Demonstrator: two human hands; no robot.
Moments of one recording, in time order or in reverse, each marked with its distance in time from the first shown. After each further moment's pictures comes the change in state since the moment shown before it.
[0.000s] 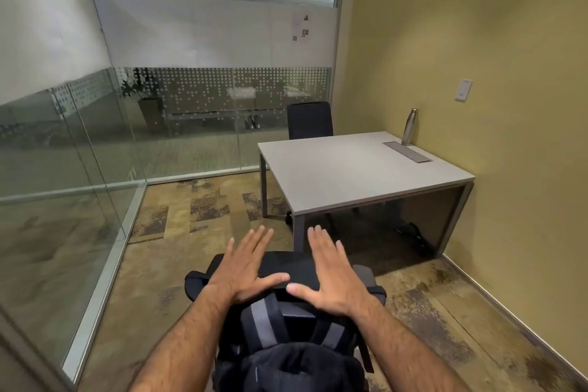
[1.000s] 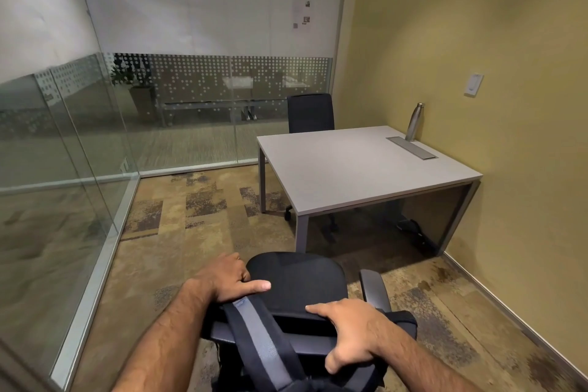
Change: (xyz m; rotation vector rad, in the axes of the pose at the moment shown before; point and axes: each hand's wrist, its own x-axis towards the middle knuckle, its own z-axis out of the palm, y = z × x) left_hand 0.050 -0.088 0.002 0.019 -0.211 0.113; right_hand 0.010 0.000 0.004 -0.111 -0.562 0.005
